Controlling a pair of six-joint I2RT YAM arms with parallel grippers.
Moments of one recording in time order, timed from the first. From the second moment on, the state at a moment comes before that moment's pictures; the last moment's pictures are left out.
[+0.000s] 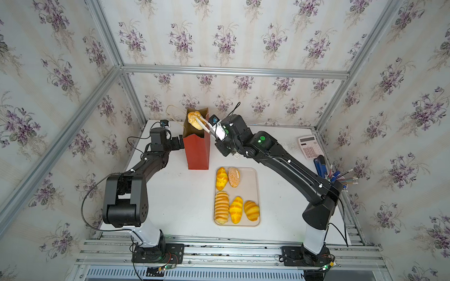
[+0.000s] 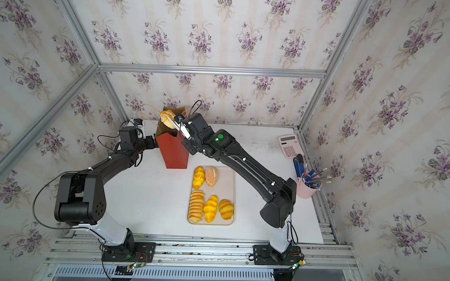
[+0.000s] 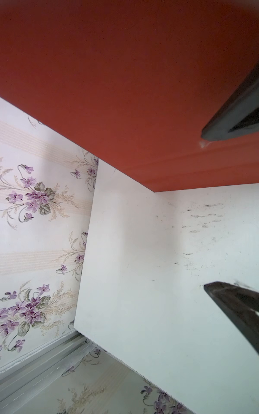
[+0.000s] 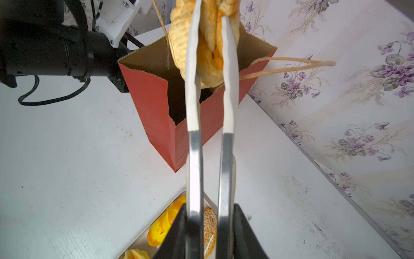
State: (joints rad) left arm 0.09 1.65 1.03 0.12 0.11 -0.11; right arm 0.91 1.89 2.05 -0.83 0.21 -0.14
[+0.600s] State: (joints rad) left arm 0.09 1.66 1.03 0.13 0.11 -0.11; right arm 0.90 1.91 2.07 -0.83 0.19 -0.14
